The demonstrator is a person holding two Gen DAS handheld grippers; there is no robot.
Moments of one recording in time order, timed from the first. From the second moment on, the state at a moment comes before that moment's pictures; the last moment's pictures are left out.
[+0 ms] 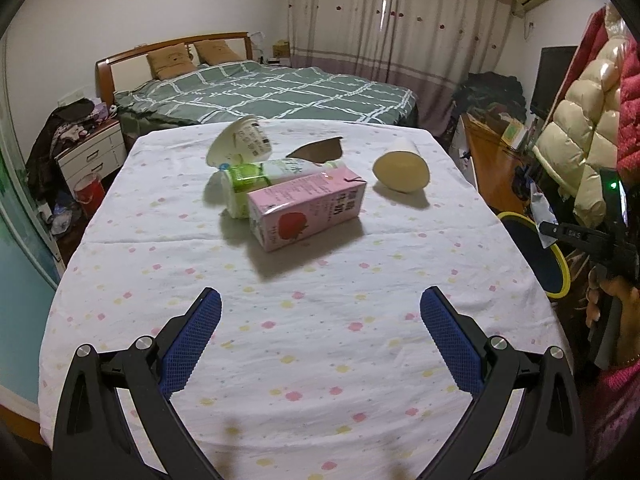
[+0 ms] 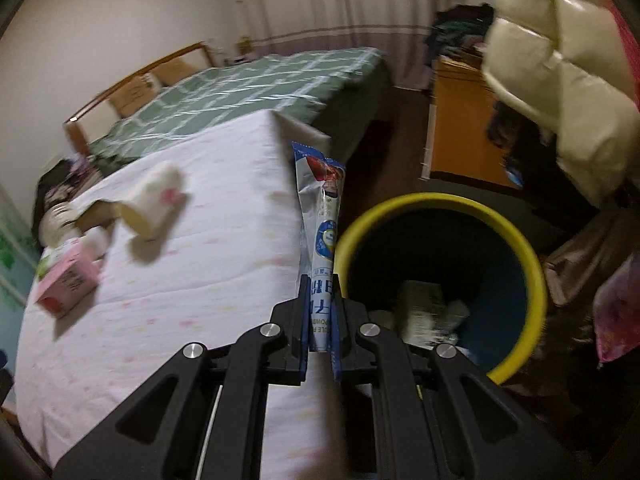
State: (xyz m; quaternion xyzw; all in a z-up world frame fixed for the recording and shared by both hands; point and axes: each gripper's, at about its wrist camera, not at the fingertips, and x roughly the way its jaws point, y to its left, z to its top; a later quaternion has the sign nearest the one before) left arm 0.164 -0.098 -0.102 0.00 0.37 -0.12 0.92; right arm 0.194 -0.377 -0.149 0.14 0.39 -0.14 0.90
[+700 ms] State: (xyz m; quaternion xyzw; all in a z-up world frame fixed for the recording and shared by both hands) left arm 0.180 -0.122 -0.110 0.02 0.39 -0.13 0.91; right arm 0.206 -0.427 -0.194 0.17 0.42 -0.18 0.87
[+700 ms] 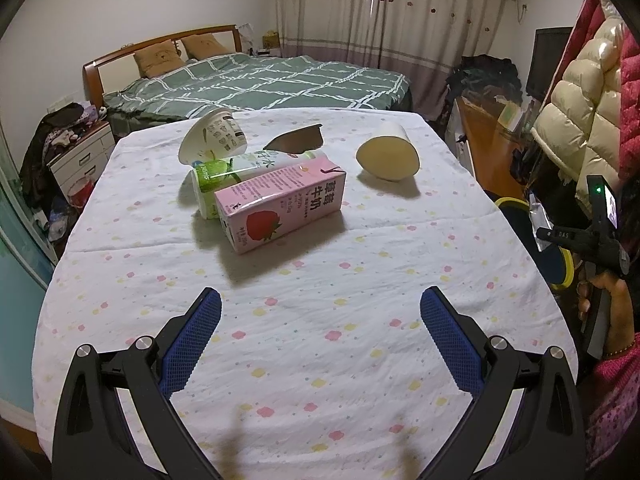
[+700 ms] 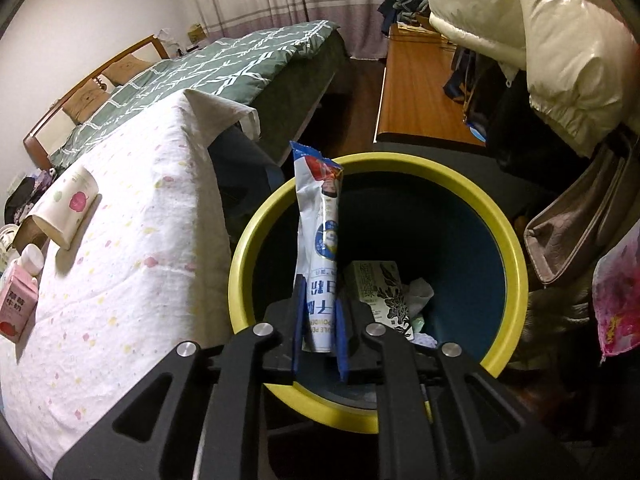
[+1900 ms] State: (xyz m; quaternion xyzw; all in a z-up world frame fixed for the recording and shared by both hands) left arm 0.284 -0.115 -0.151 0.04 0.41 -0.15 0.90; right arm 0.214 -0.413 -0.191 0.17 0.42 -0.16 0.88
